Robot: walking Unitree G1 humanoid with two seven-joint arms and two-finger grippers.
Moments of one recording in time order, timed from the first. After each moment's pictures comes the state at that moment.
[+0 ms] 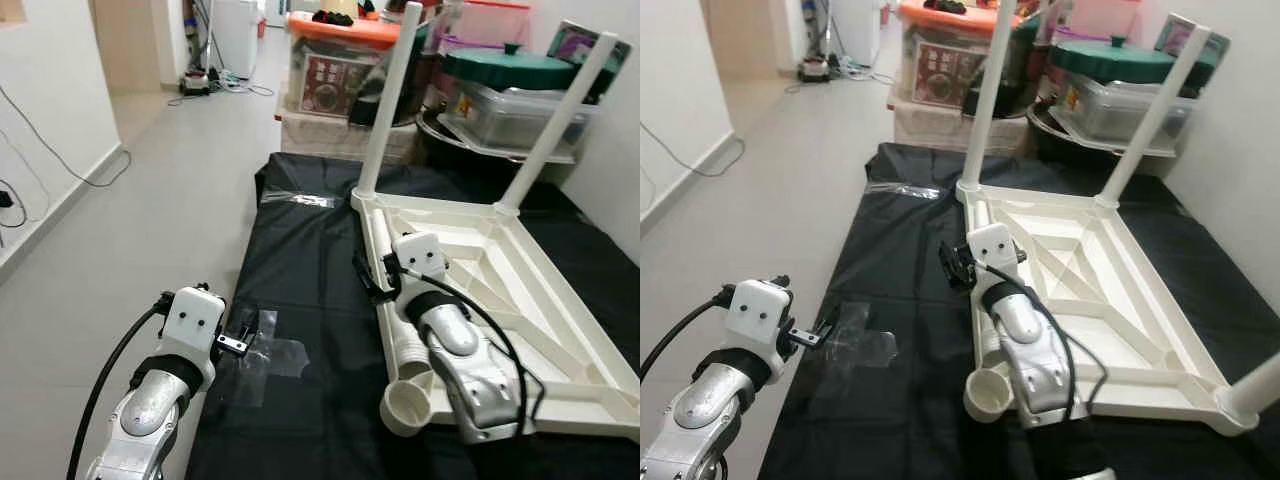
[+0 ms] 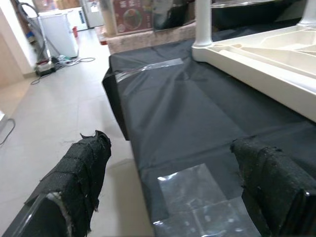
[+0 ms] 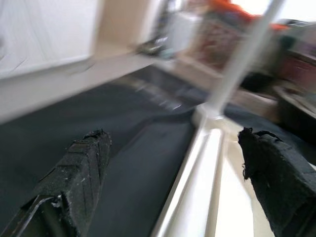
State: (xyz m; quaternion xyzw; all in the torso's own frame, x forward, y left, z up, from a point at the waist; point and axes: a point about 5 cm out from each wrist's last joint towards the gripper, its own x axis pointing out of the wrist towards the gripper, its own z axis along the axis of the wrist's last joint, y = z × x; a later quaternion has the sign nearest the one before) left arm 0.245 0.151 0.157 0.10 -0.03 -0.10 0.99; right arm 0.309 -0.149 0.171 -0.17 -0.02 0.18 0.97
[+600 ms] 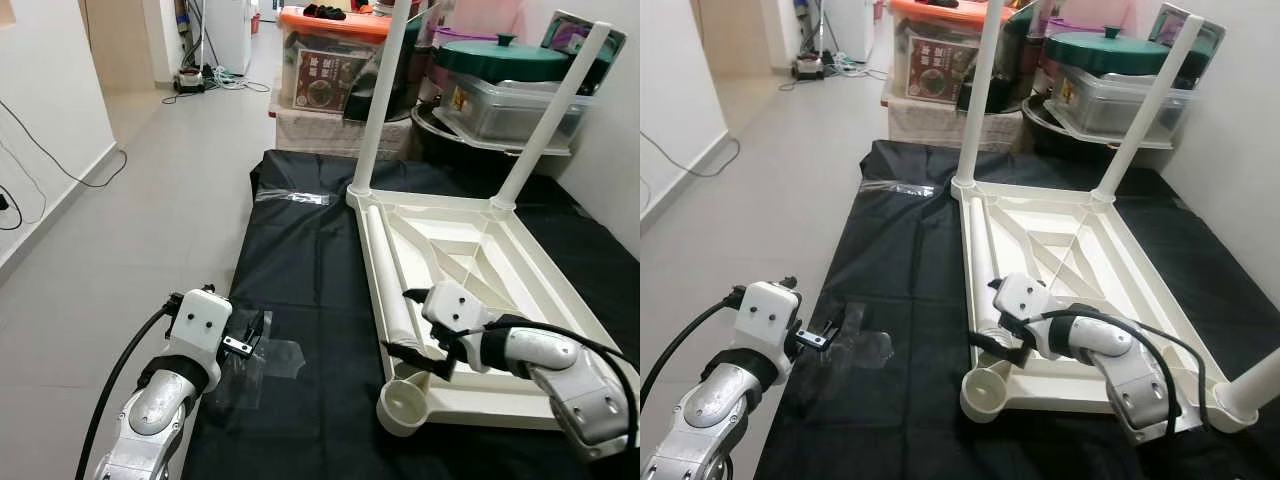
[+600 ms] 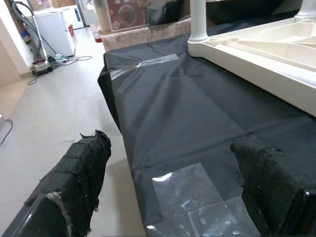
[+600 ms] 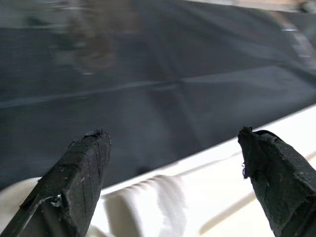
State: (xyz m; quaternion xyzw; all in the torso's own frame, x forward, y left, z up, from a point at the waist) left arm 0.247 0.149 0.154 0.10 -0.03 -0.10 0.99; right arm 0.279 -0.194 0.159 -0.29 0.12 0.45 0.84
